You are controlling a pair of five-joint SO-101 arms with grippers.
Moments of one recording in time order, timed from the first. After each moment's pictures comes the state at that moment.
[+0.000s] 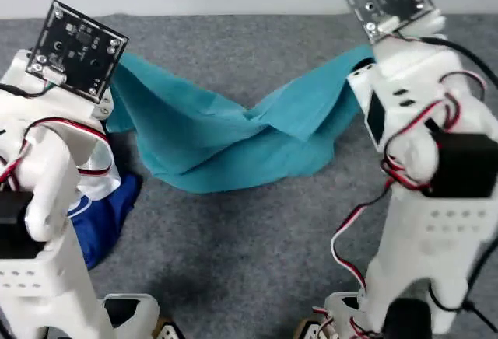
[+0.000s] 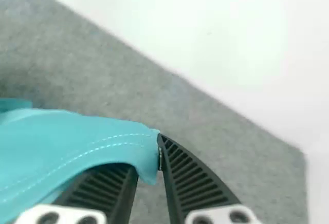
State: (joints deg) left arm -4.3 -32.1 -16.4 82.3 -24.6; right arm -2.4 -19.9 -33.1 87.9 30.0
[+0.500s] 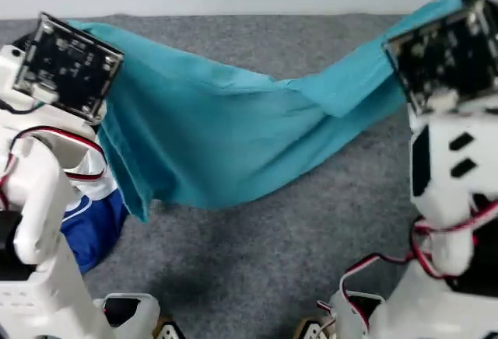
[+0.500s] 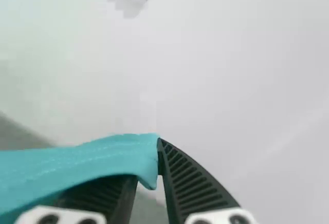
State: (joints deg) left arm -4.0 -32.3 -22.0 82.2 -28.4; right arm 4.8 -31.6 -33.1 69.0 40.0
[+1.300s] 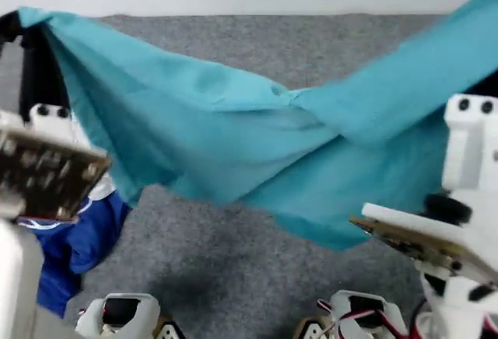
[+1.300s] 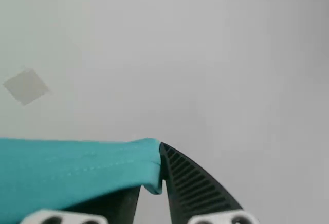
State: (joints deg) left arm -4.0 -36.6 -34.6 82.2 -34.6; right arm 6.8 -41.9 -33.1 52.0 51.9
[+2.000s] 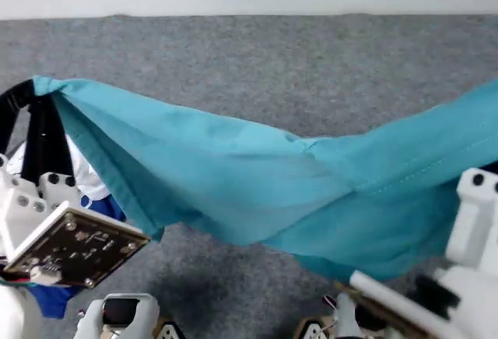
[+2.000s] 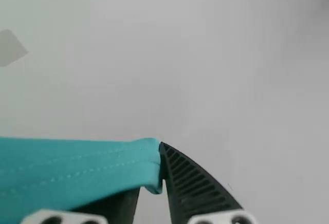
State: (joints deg) left arm -6.2 -42.3 -34.7 96.7 -45.3; right arm 15.2 -48.9 -34.3 61.6 52.3
